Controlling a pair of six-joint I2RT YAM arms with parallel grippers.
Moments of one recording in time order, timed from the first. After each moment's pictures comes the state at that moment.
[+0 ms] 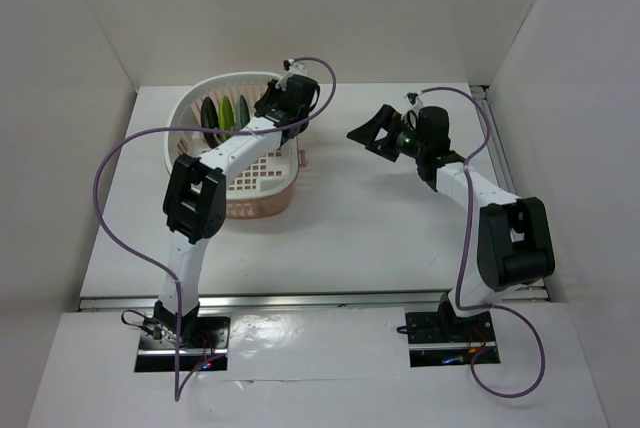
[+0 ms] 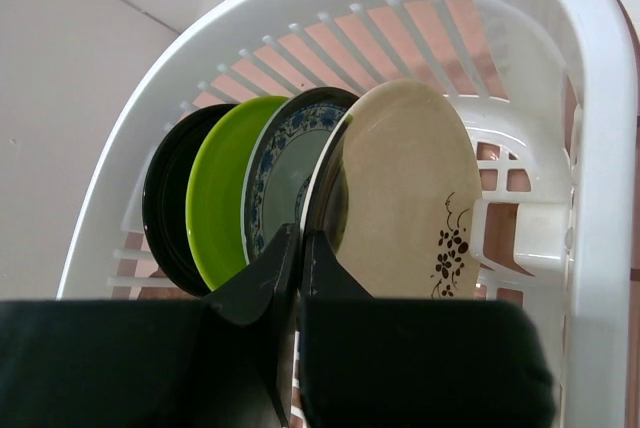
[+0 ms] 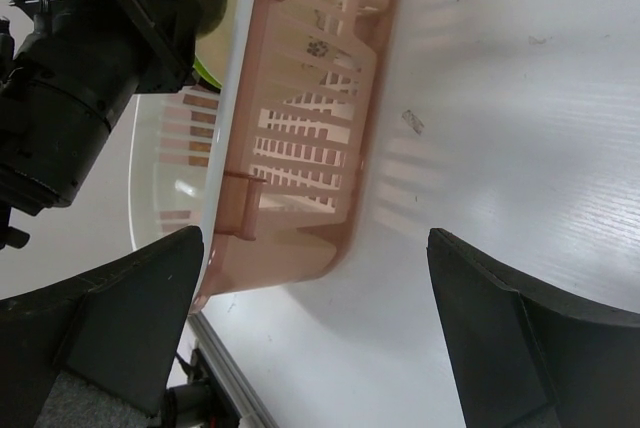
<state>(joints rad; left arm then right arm) -0.50 2.15 1.88 -0.32 -0.97 0.13 0.18 1.56 0.97 0.26 -0.57 0.77</state>
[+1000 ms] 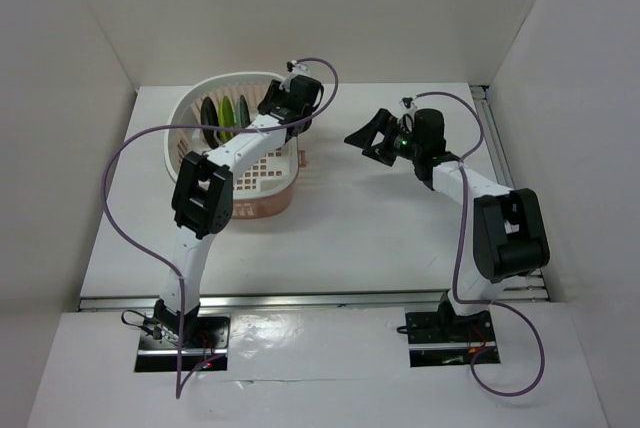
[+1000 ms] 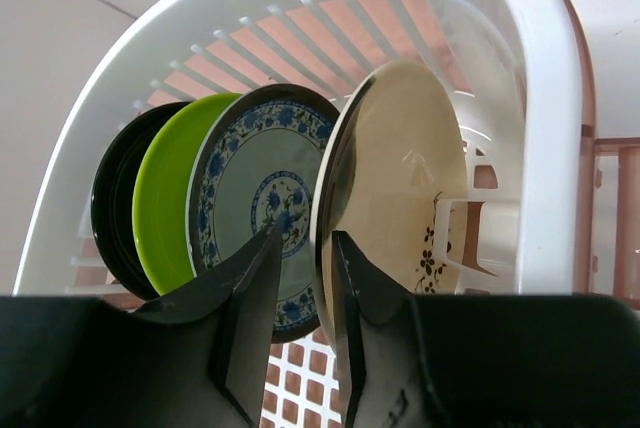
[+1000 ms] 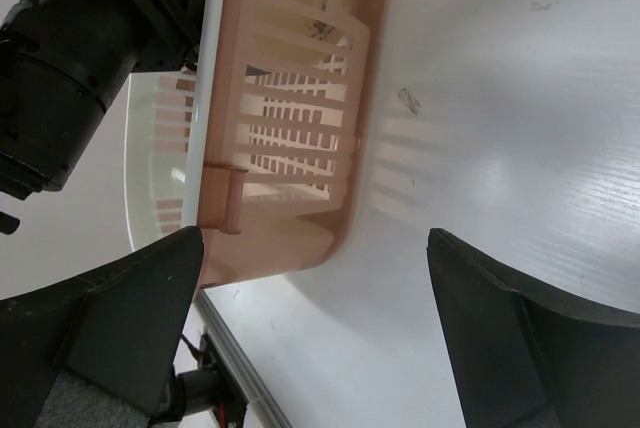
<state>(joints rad) -0.50 2.23 1.97 -0.40 -0.94 0.07 0.18 1.62 0.97 0.28 -0.61 0.79</state>
